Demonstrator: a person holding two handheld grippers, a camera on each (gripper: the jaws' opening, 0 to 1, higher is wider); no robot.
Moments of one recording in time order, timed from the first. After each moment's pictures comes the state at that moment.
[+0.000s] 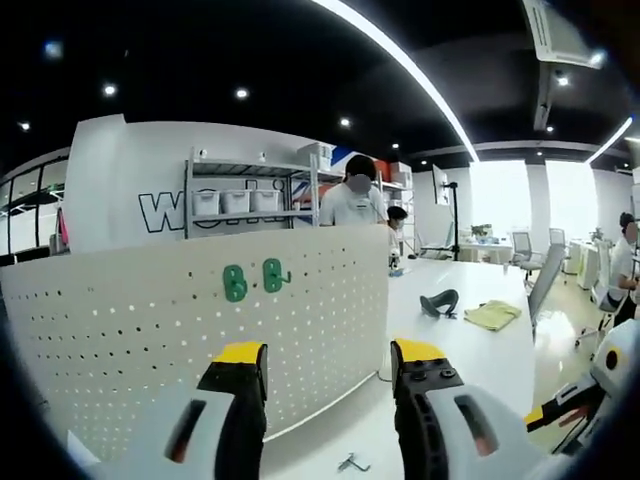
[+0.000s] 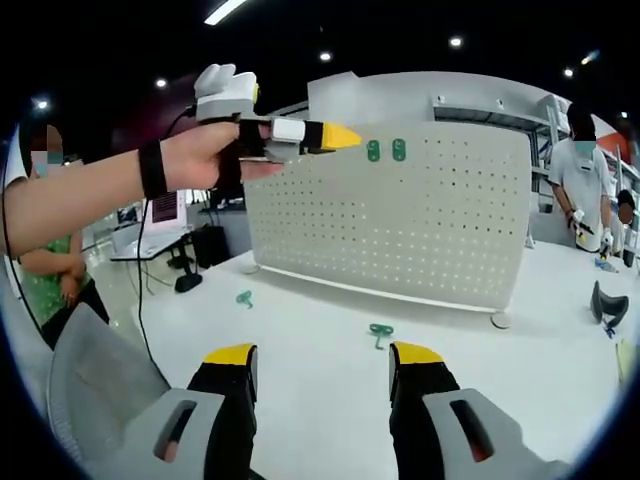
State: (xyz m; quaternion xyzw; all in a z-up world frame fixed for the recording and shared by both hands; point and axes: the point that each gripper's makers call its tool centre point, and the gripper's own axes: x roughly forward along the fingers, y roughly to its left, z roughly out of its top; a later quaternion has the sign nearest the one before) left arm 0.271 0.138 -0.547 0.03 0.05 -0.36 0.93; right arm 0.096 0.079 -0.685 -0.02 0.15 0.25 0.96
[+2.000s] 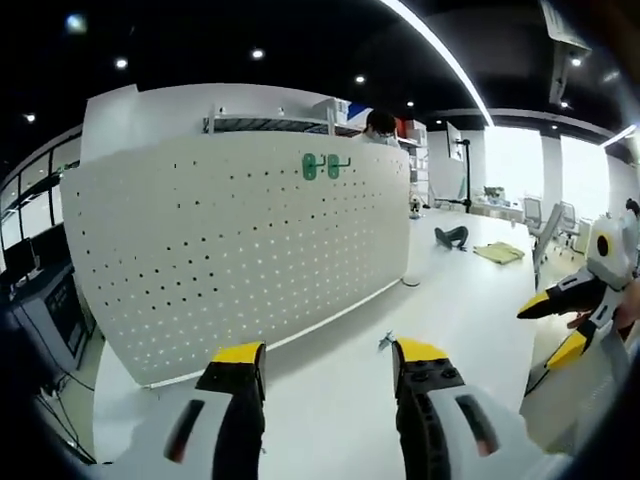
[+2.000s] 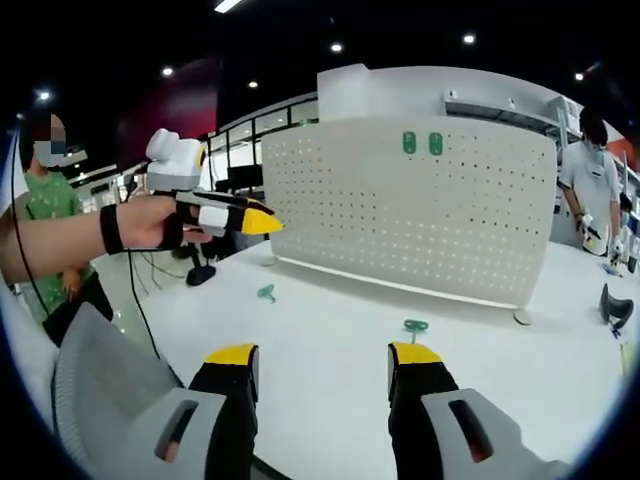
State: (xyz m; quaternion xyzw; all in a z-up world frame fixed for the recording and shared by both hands) left arm 0.221 0.293 -0.660 0.06 0.15 -0.32 0.93; right arm 0.085 0.138 -0.696 -0.03 0.17 0.26 0.95
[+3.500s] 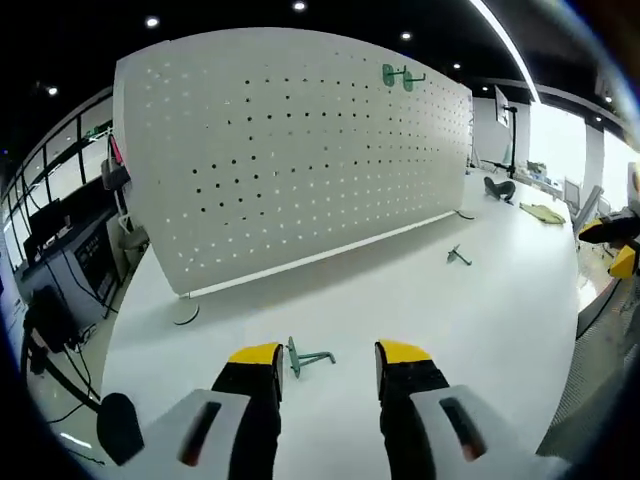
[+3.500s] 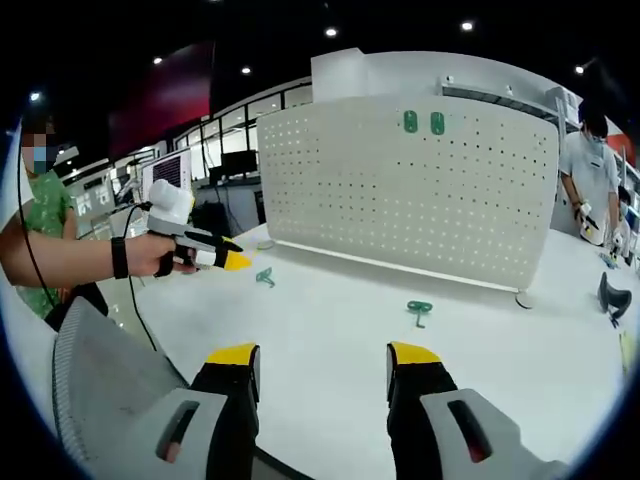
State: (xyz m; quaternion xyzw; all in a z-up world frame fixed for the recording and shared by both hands) left arm 0.232 0.391 -0.768 0.07 0.24 -0.22 0.94; right arm 0.084 0.144 -0.713 -0.03 0.21 0.24 0.95
